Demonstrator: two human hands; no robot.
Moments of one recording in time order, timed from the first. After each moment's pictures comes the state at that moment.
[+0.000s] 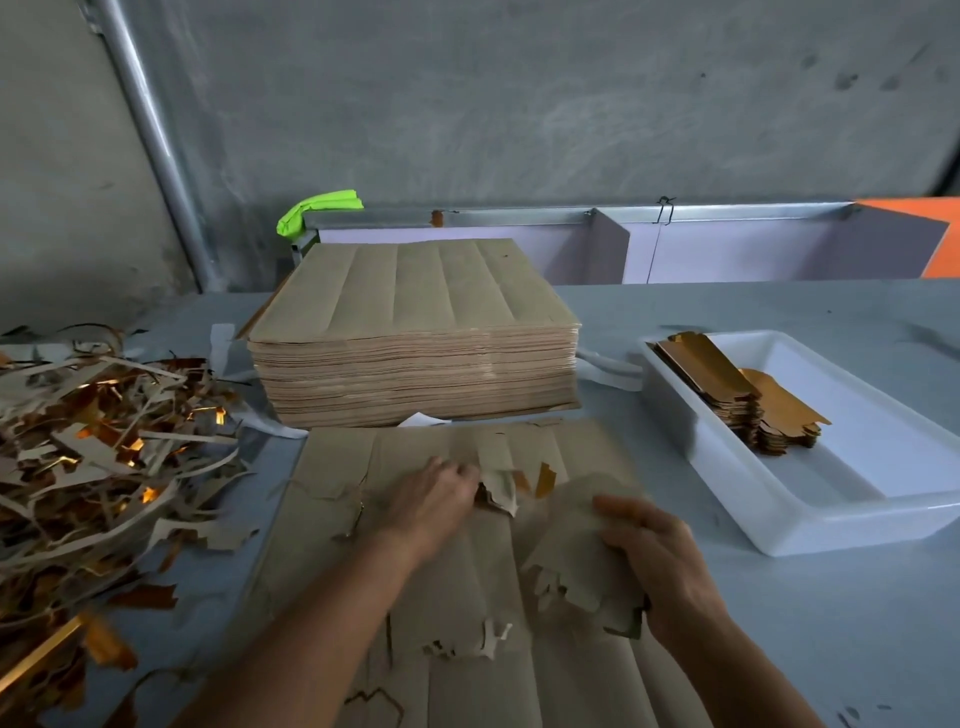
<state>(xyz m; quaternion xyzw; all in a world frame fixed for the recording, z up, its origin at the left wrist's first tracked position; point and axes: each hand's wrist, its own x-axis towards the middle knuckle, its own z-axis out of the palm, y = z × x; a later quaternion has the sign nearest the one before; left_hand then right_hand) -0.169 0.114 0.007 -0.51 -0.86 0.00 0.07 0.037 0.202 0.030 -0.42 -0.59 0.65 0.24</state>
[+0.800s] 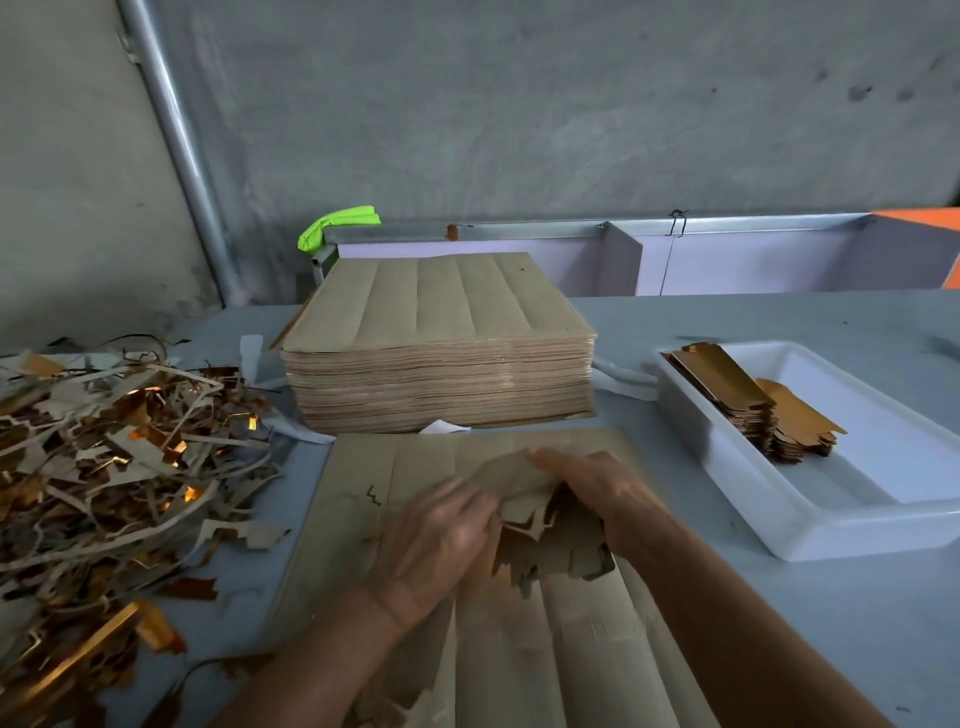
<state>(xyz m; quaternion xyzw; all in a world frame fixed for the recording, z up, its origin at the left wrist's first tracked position) -0.128 0.050 0.042 -0.64 -0.69 -0.26 0.23 -0.026 0.192 0.084 -0.44 -0.65 0.61 0.10</state>
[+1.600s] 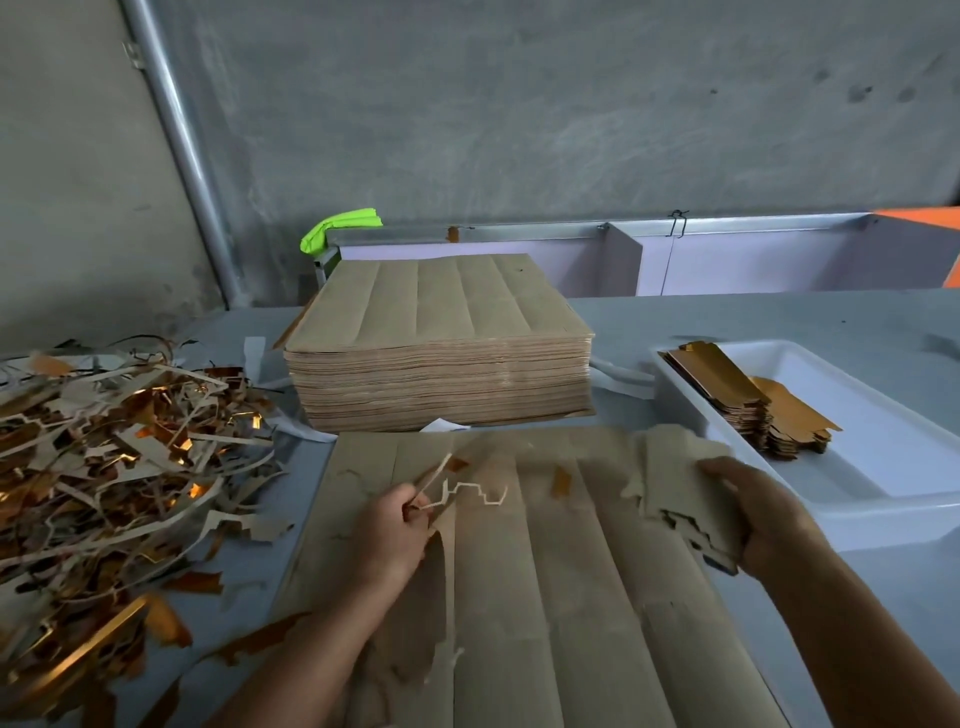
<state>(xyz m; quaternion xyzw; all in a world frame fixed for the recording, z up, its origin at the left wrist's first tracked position) -0.162 0.050 0.000 -0.24 -0.85 -0.46 -0.05 0.069 0.257 0.073 -0.51 -0.41 0.71 0.26</state>
